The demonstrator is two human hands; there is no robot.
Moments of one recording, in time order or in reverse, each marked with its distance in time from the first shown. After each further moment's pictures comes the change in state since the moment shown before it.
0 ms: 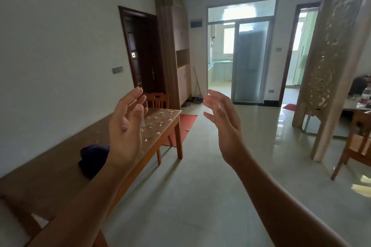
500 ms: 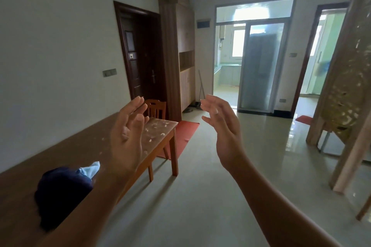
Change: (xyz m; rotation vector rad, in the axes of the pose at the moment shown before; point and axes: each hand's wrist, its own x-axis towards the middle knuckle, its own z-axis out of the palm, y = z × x) left_hand 0.144 -0.206 0.167 0.006 0.058 -0.009; right_hand 0.244 0.164 -0.061 -0.008 -0.034 0.010
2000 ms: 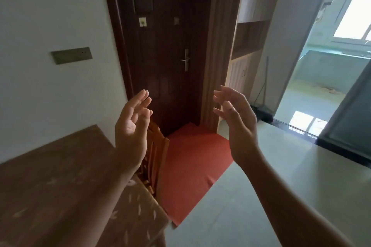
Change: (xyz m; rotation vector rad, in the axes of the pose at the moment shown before) left_hand 0.649 -0.949 0.319 0.266 0.204 -0.113; right_hand 0.974 0.816 0.150 0.267 -0.303 0.016
